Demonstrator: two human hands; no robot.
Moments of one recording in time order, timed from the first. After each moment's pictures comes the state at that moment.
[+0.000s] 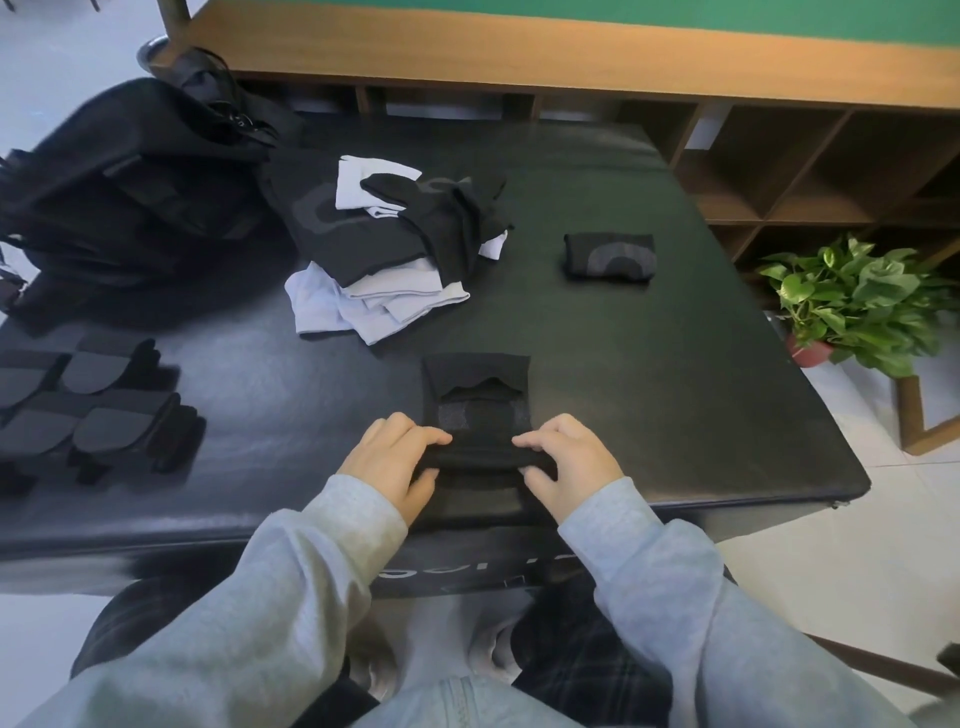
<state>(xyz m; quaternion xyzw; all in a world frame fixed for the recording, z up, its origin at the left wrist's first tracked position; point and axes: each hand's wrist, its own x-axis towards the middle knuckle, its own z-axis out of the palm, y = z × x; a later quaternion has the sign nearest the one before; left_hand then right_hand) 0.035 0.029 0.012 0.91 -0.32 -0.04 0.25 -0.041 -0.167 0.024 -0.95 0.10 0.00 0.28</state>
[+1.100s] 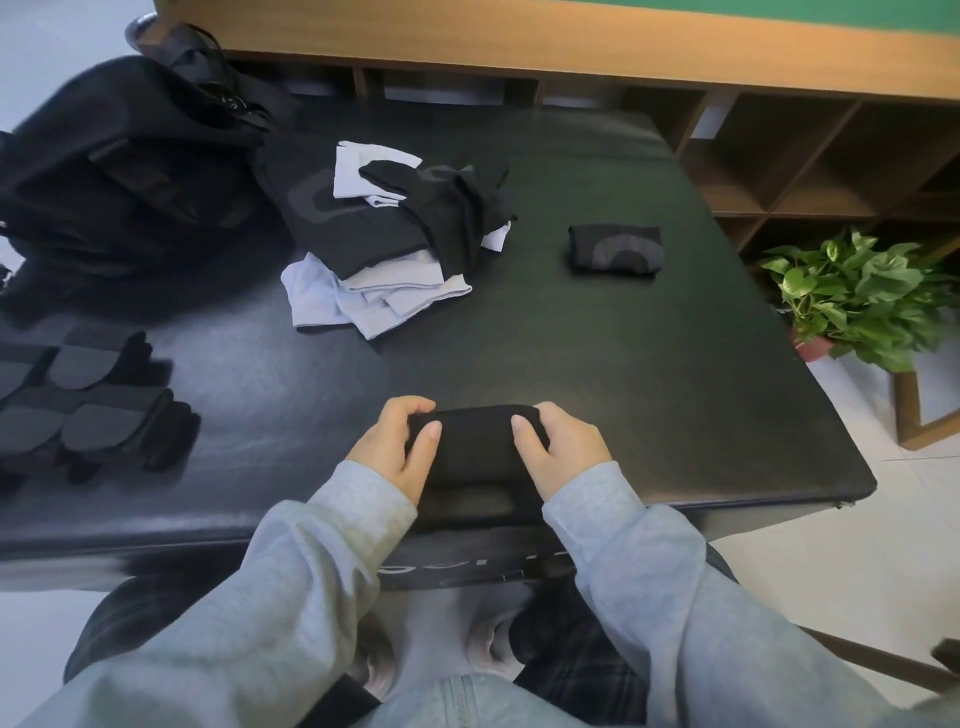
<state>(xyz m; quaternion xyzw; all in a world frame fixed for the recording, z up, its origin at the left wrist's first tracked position) 0.031 0.018 0.022 0.89 -0.13 -0.12 0.42 -0.022 -0.152 0.047 -0.92 0.23 0.08 0.31</state>
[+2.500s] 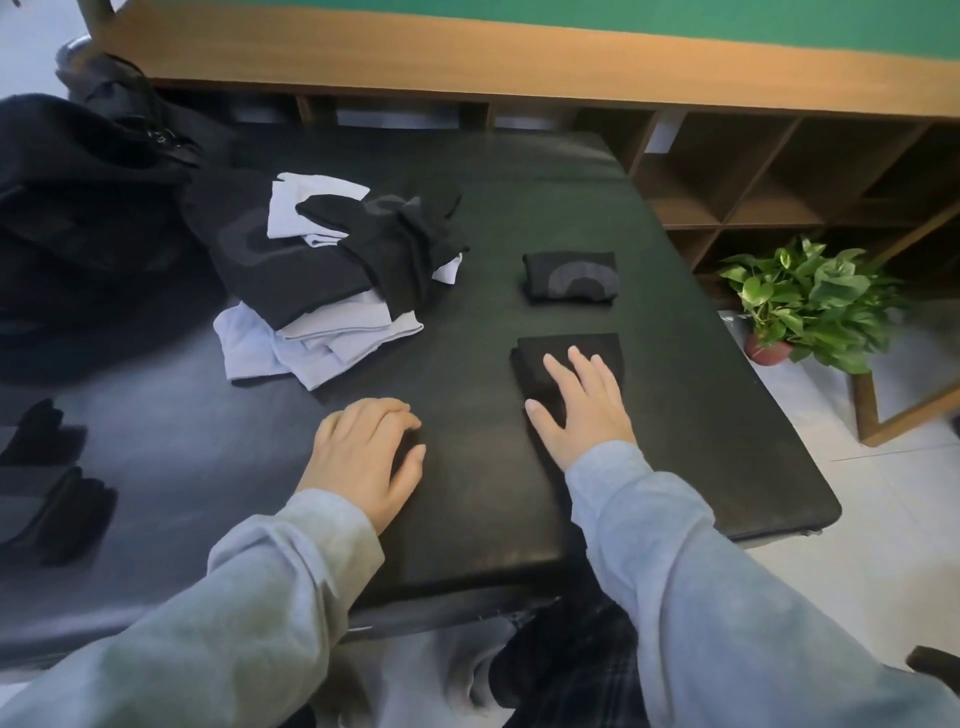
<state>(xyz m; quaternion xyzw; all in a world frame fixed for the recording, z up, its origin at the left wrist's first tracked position) 0.085 -0.010 0.002 0.91 -0.35 0.09 0.22 0.018 -0.244 0.013 -0.95 0.24 -0.04 0.20</state>
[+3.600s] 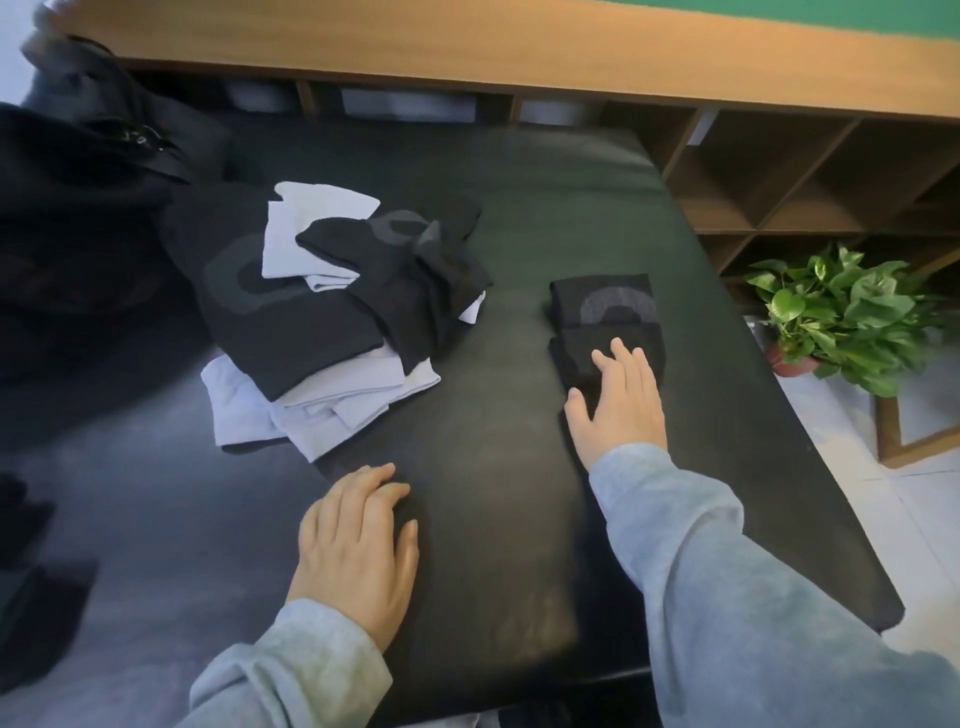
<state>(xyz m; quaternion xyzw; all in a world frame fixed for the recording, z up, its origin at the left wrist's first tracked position) 0.084 -0.012 -0.011 0.93 -0.25 0.12 0.24 0.094 -0.280 0.007 -0.94 0.29 -0.10 0.15</state>
